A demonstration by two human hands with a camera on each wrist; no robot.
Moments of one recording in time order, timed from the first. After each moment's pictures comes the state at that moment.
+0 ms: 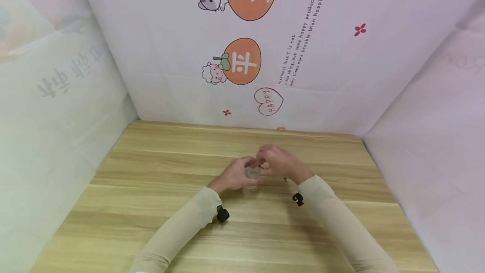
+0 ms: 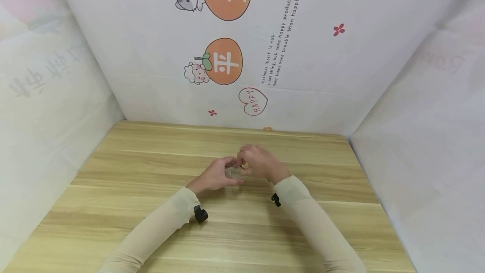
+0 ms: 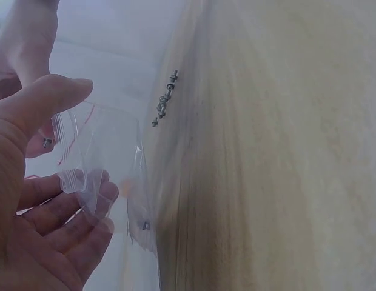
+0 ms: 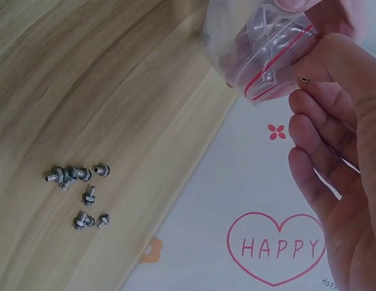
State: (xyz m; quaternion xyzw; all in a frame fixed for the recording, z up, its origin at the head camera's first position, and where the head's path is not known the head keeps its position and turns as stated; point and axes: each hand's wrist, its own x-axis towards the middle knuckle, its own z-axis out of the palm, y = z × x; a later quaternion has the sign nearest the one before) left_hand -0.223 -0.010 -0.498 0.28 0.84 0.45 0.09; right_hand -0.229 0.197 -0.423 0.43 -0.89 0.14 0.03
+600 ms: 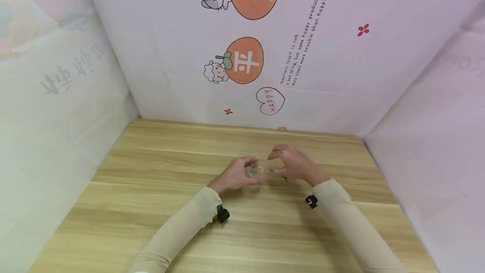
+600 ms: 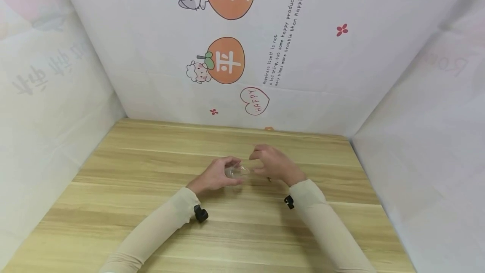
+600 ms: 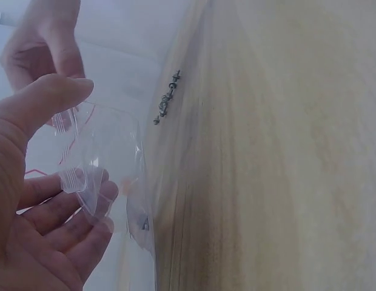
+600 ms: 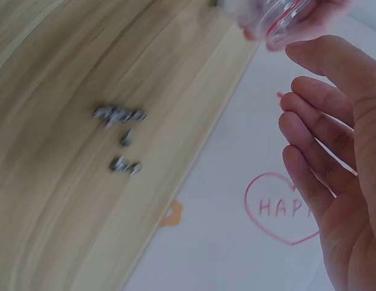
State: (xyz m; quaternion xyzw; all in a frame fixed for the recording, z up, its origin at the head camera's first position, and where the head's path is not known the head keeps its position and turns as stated) left_hand -0.221 -0.012 -0.499 0.26 0.84 0.47 0.10; right_hand -0.221 0.235 -0.425 0.39 -0.91 0.13 0.05
